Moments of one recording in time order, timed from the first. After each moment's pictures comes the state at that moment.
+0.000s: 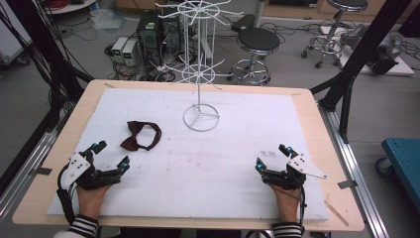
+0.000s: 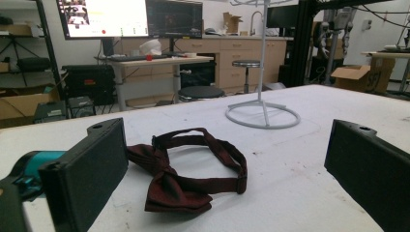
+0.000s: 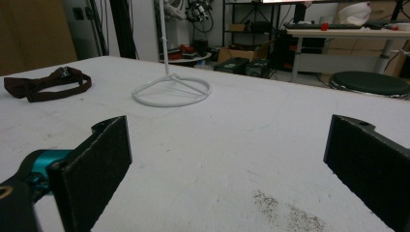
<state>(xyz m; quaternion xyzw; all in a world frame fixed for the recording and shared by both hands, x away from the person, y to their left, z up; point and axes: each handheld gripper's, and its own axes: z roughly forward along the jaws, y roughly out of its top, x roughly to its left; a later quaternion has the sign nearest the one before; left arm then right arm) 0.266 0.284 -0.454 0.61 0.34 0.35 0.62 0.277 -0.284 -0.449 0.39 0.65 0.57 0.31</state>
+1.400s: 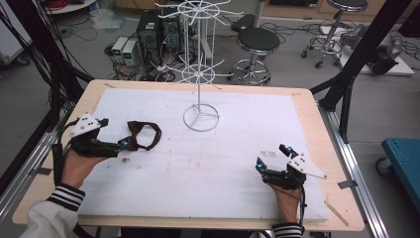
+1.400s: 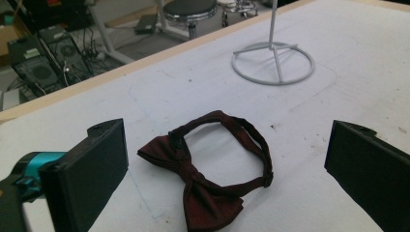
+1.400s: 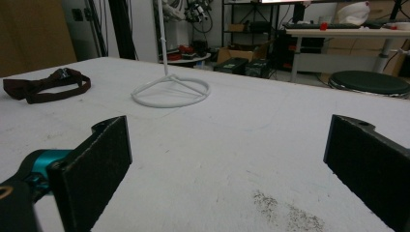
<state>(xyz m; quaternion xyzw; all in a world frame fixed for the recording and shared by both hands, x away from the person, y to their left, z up) 0.326 0.280 -0.367 0.75 0.36 0.27 0.47 0.278 -0.284 -0.449 0.39 0.65 0.57 0.31</state>
